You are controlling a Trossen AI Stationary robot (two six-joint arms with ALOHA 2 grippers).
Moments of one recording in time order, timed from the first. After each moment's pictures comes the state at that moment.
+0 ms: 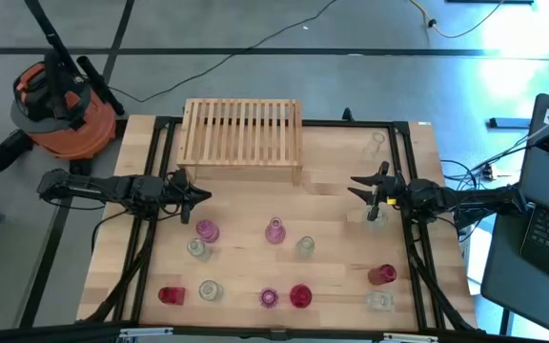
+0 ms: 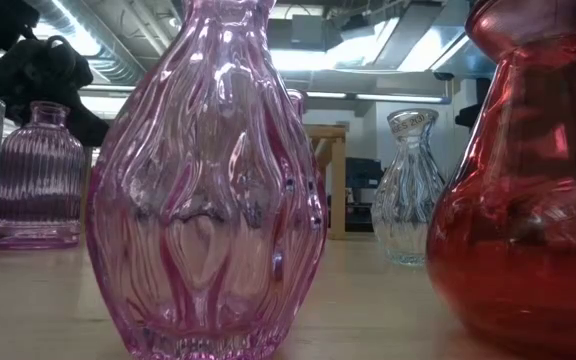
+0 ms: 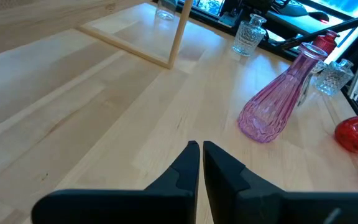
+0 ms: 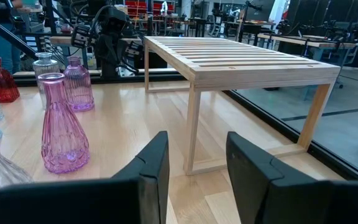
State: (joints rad) left arm -0.08 0.18 0.10 -0.28 -0.28 -0.44; right arm 0.05 0.14 0.01 0.06 0.33 -0.03
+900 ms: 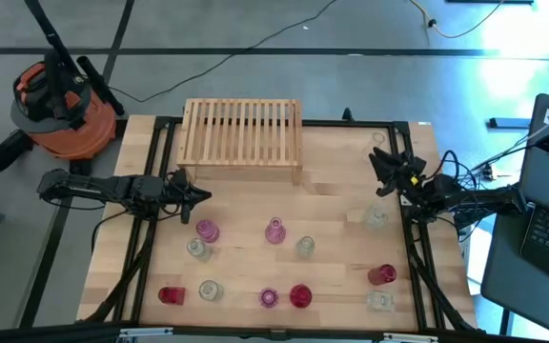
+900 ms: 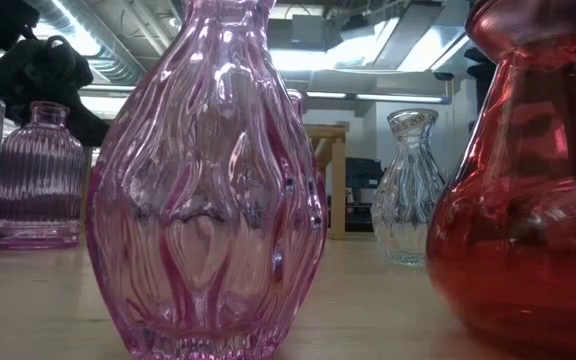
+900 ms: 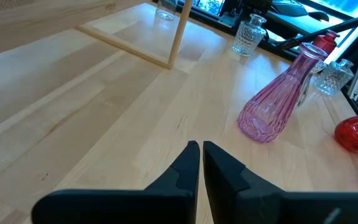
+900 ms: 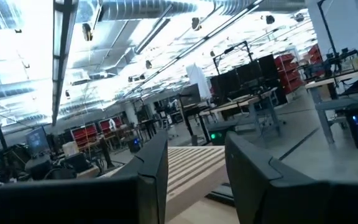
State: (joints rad) left arm -0.08 0.18 0.10 -0.28 -0.28 -0.44; right arm 0.05 0.13 0.01 0.56 0.64 0.10
